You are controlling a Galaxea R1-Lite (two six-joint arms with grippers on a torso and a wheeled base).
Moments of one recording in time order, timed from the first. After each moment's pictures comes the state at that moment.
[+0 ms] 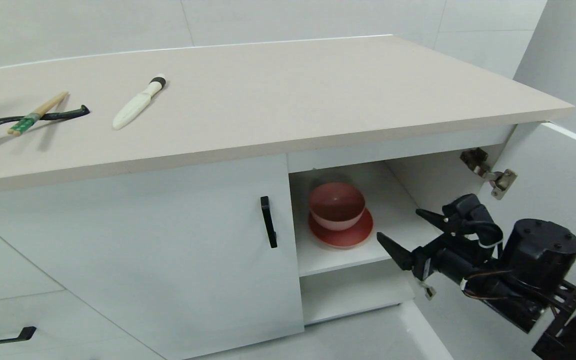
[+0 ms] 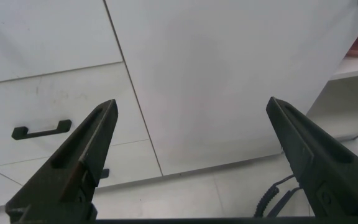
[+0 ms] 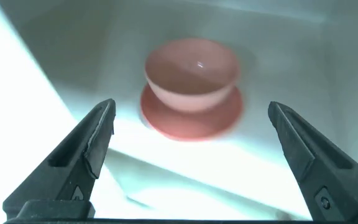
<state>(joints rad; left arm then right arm) 0.01 0.00 0.00 0.00 0.03 0.05 0.50 1.90 -0.34 -1.57 0.02 -0.13</state>
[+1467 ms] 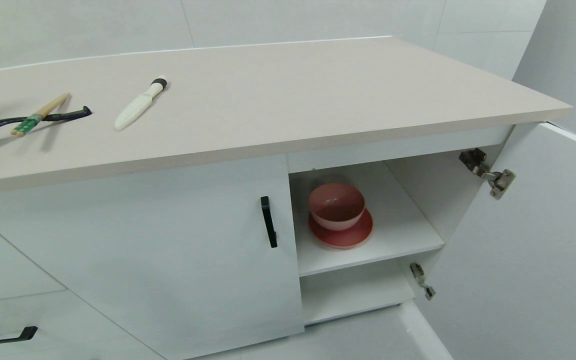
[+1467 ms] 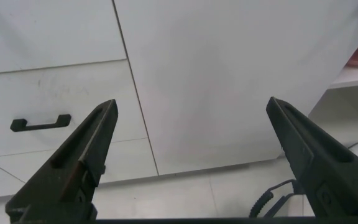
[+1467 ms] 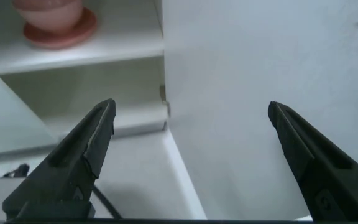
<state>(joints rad) 0.01 0.00 0.00 0.00 0.06 0.00 0.00 0.05 -0.01 0.00 -0.03 -0.04</state>
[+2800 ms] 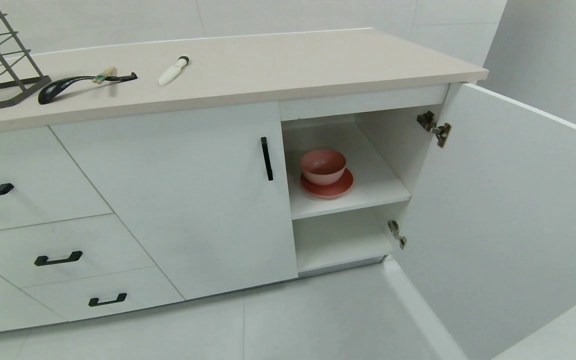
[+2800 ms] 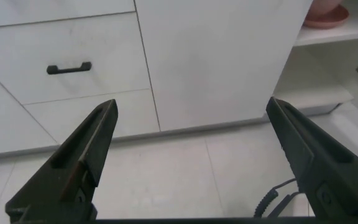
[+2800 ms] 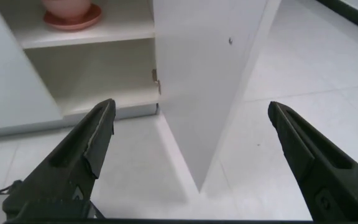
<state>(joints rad) 0.01 0.00 0.00 0.00 0.06 0.02 0.00 0.00 0.00 0.00 -0.03 -0.04</state>
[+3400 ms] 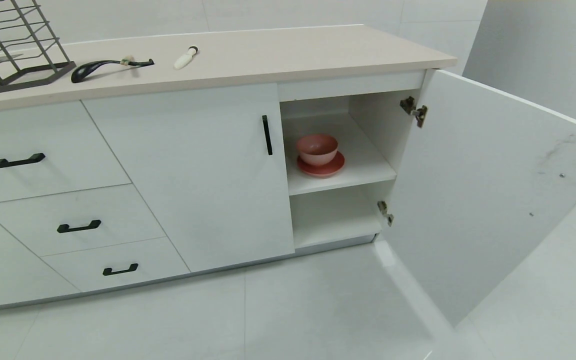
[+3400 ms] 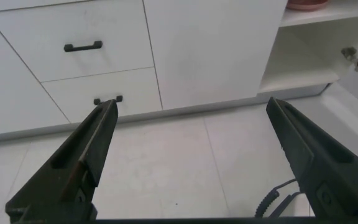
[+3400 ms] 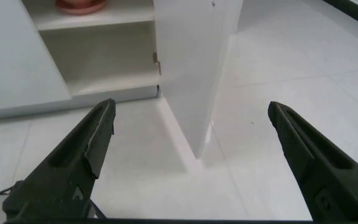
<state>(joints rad) 0.01 0.00 0.00 0.00 0.06 0.03 -0.01 0.00 0.00 0.00 -0.03 -0.04</state>
